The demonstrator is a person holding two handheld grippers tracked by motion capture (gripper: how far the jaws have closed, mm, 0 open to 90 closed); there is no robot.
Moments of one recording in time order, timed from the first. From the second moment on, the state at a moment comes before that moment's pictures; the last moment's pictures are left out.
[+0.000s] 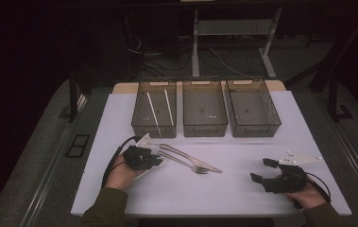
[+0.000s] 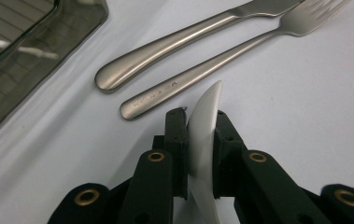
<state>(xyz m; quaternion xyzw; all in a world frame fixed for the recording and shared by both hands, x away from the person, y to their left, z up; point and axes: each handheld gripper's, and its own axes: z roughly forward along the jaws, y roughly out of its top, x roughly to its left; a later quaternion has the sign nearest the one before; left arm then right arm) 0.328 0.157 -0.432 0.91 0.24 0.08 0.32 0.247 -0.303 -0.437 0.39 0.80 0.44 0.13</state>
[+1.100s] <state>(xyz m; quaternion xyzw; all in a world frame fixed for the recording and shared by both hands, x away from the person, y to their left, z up) 0.317 0.145 -0.399 0.89 0.22 0.10 0.39 0.258 -0.290 -0.441 0.37 0.79 0.46 0.14</state>
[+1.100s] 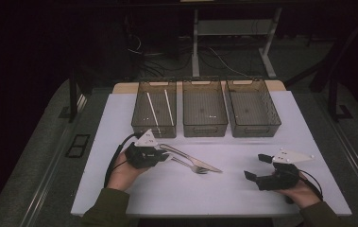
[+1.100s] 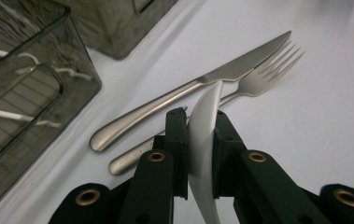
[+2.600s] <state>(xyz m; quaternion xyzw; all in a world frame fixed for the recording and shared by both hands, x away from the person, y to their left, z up) 0.407 0.062 -0.330 0.88 0.16 0.11 0.44 0.254 -0.295 -0.440 0.37 0.79 0.46 0.13</state>
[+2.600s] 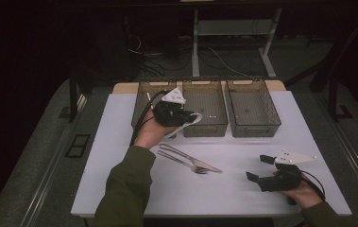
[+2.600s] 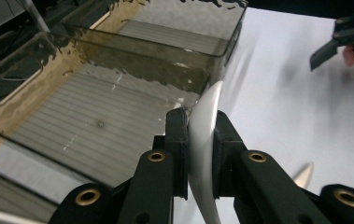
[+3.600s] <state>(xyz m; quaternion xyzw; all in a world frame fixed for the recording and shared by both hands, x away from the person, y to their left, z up) 0.479 -0.006 -0.353 0.88 0.16 0.12 0.43 0.252 -0.299 -0.436 0.37 0.78 0.48 0.13</state>
